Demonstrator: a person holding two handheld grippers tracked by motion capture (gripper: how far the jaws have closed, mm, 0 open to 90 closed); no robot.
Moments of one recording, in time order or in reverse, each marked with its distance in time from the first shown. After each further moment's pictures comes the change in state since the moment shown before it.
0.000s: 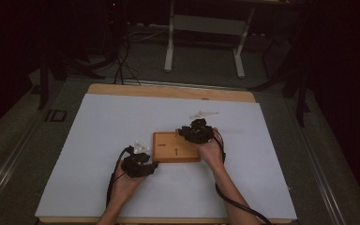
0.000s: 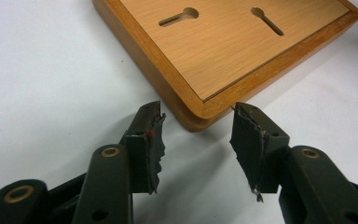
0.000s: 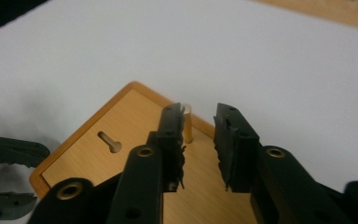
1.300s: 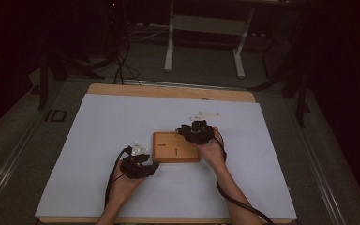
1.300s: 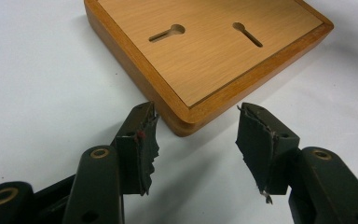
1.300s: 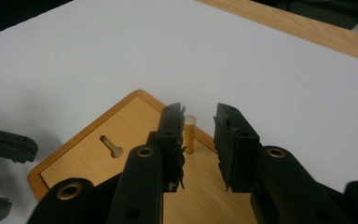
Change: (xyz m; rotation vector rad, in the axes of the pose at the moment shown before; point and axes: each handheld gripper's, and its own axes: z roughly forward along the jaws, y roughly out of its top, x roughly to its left) left arm -0.003 0.000 -0.007 -0.039 -0.013 0.028; right arm 0.002 -0.001 0.001 -0.041 0.016 -0.078
